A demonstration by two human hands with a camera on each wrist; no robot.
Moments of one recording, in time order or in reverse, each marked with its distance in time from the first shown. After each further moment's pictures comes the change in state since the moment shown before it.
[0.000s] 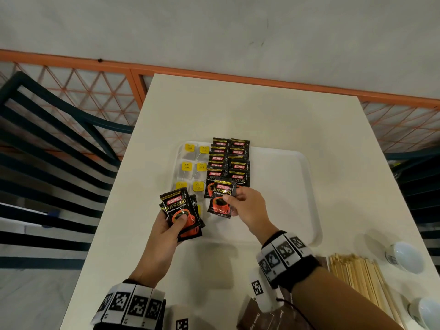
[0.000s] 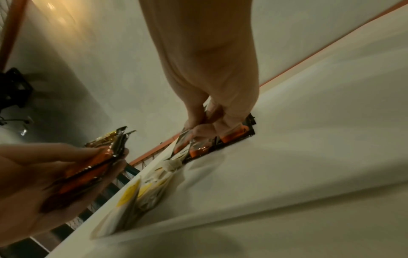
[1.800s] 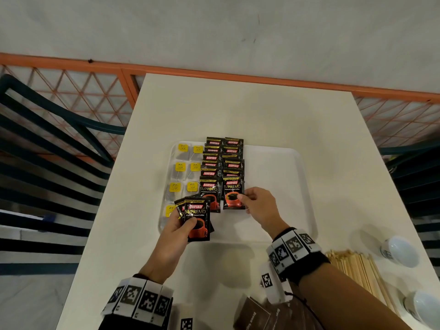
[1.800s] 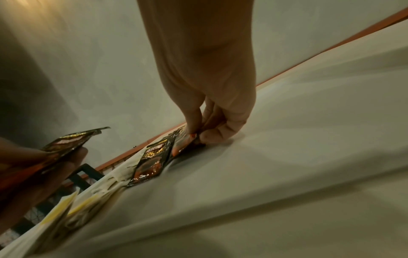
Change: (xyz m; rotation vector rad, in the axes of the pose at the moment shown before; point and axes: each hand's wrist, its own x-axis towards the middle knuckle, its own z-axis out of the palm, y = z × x) left_hand 0.004 -0.005 0.025 0.058 -0.082 -0.094; right_hand 0.023 0.032 -0.031 -0.152 0.090 0.055
